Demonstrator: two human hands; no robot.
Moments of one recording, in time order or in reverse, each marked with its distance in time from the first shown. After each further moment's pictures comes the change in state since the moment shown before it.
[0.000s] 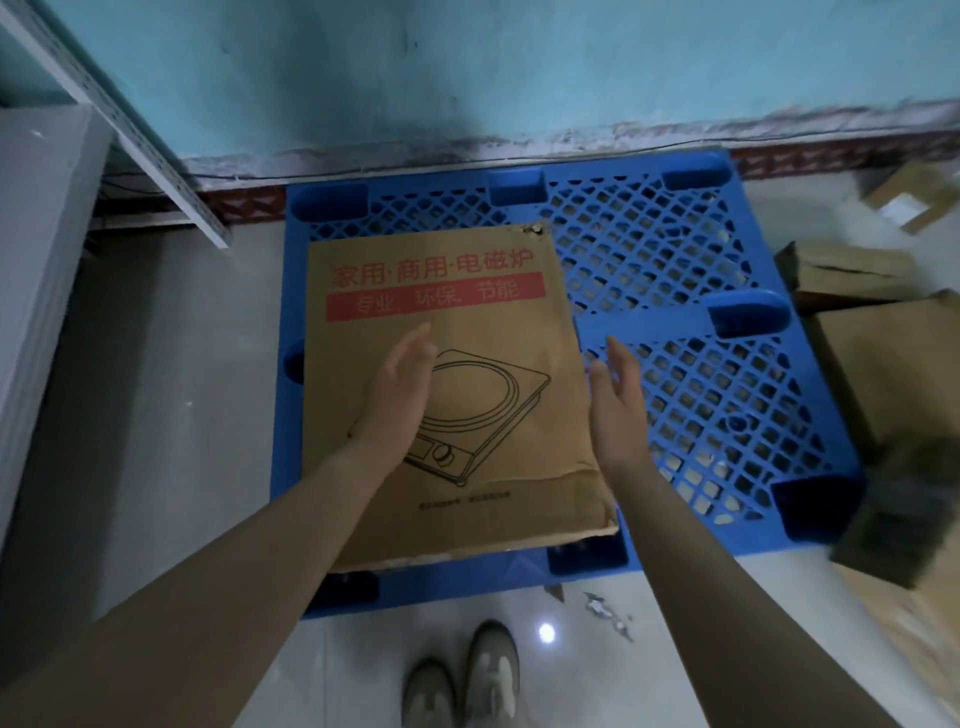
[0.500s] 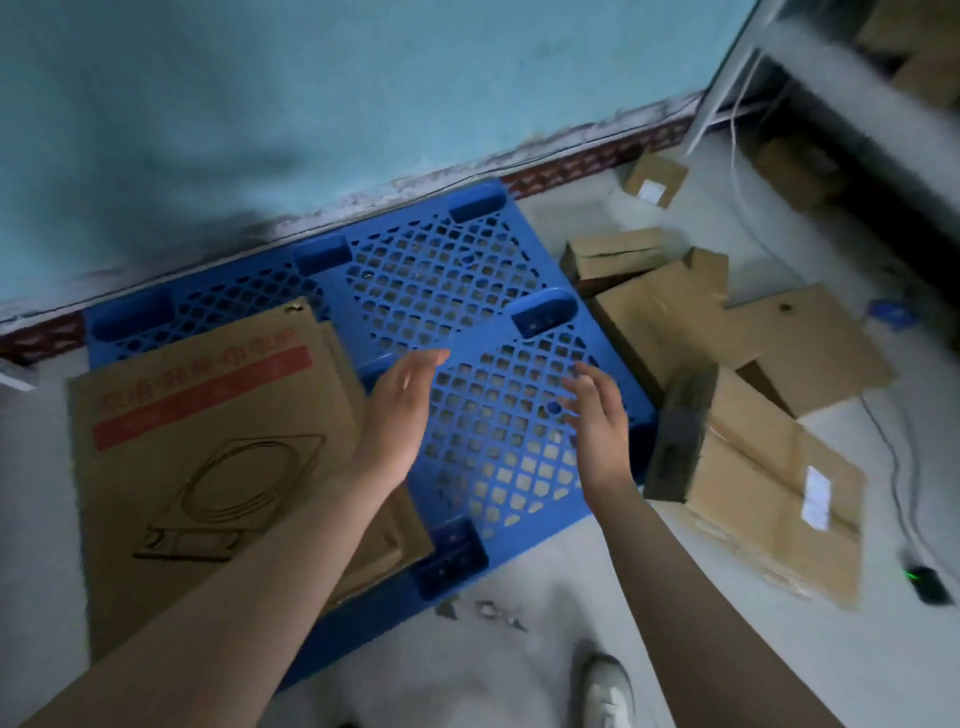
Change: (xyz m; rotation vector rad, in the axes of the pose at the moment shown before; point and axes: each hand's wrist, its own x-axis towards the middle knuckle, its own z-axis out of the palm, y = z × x) left_hand -0.058 0.169 0.243 -0.086 -0.287 0.118; right_hand -0.022 -0.033 -0.272 0.236 0.283 0.030
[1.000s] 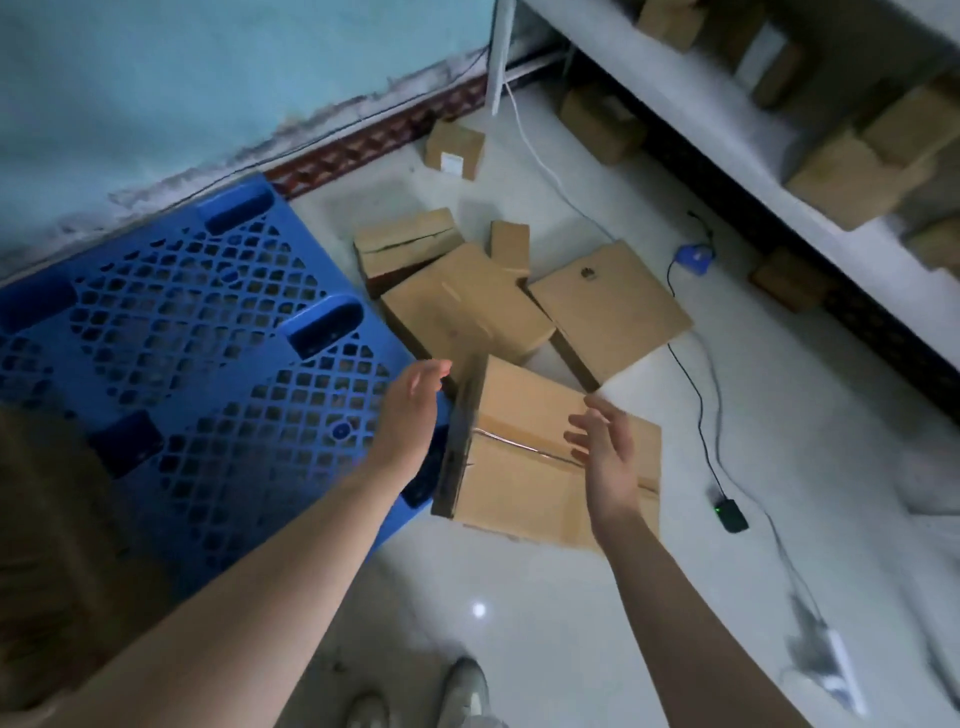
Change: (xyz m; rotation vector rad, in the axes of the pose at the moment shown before) left_hand 0.029 0.046 0.438 0.044 -0.233 -0.099; right_hand 0.127 0.008 -0.397 0.022 0.330 0.179
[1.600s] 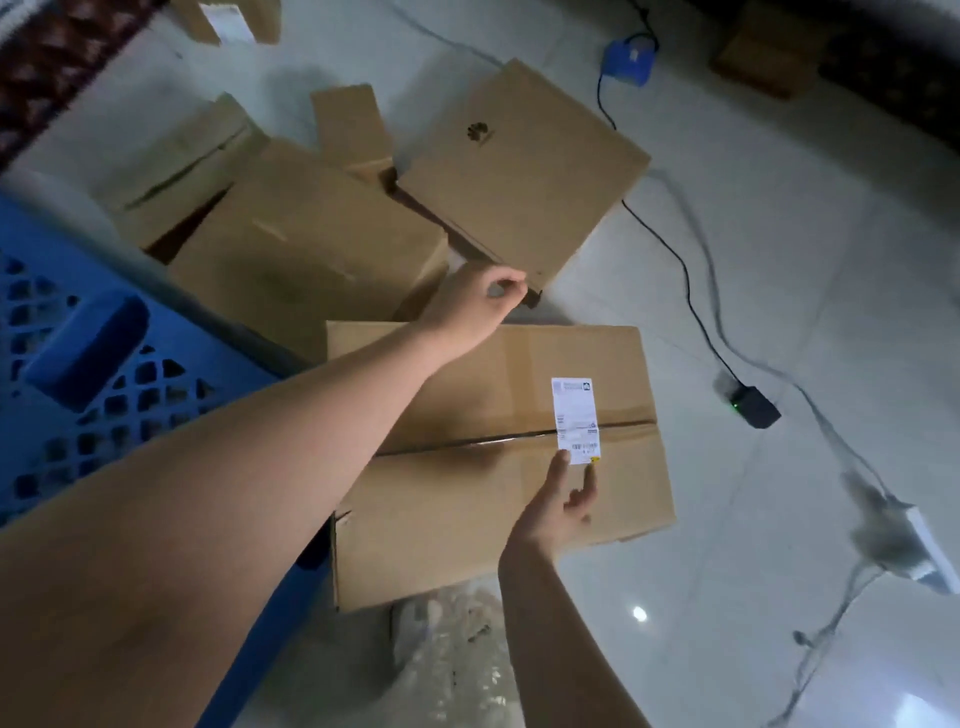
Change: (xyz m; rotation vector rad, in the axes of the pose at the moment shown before) left_hand 0.229 -0.131 0.296 0.753 -0.603 0.273; right_hand 0.176 0.254 -0.001 0.428 0.787 0.622
